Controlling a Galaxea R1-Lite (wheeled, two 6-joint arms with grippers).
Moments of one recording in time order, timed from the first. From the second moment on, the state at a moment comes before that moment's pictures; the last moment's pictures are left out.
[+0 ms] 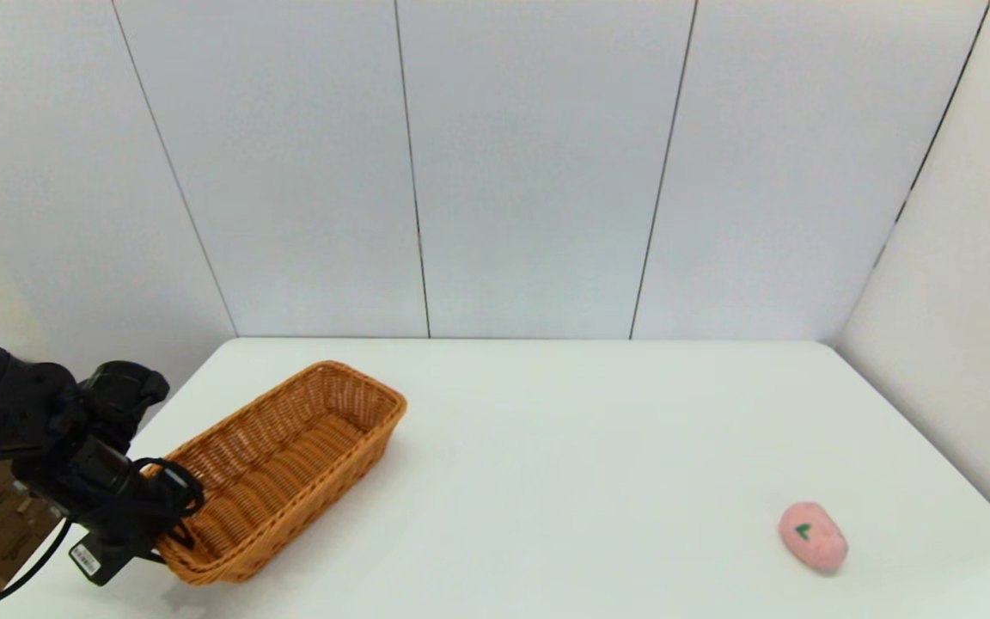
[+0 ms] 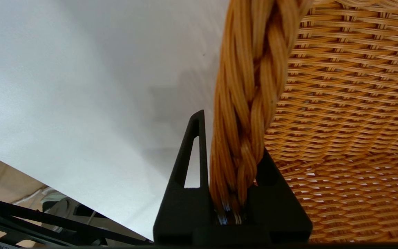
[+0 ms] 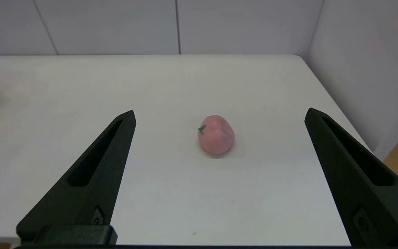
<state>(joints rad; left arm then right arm) 0.16 1.97 -0.85 0.32 -0.09 -0.91 0.01 0.00 0.00 0.00 -0.01 0.01</state>
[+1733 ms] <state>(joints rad) -0.42 1.92 -0.99 0.12 -0.31 -0.59 0.01 0.00 0.00 0.00 -0.01 0.01</state>
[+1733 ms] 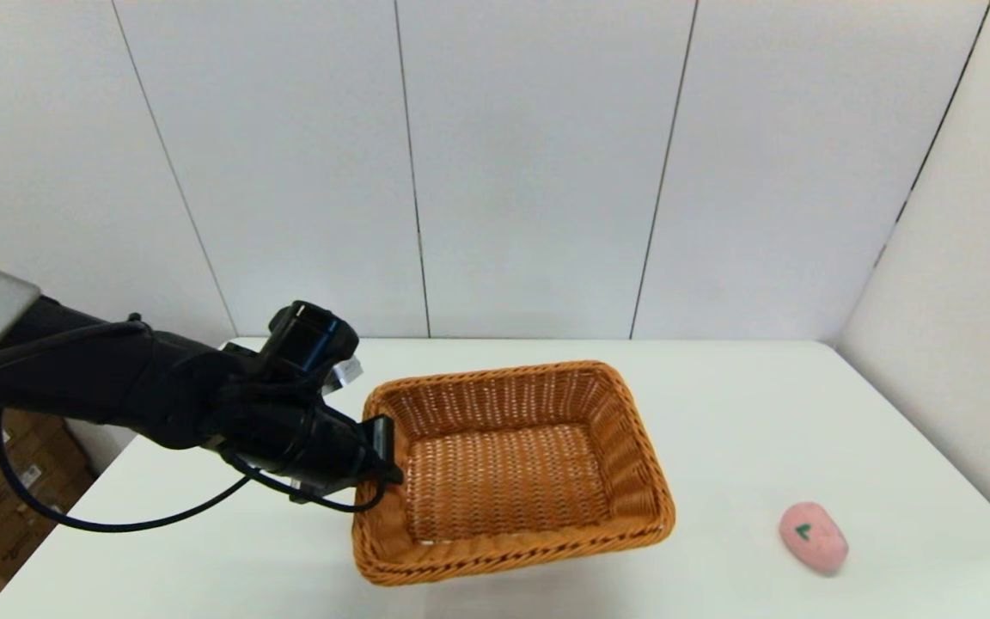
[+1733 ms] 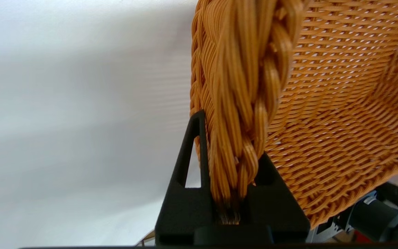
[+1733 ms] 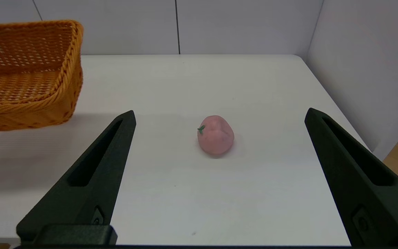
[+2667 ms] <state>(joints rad) -0.43 2.07 -1.04 0.11 -0.37 -0.53 0.01 0.00 0.00 0.00 -0.01 0.01</state>
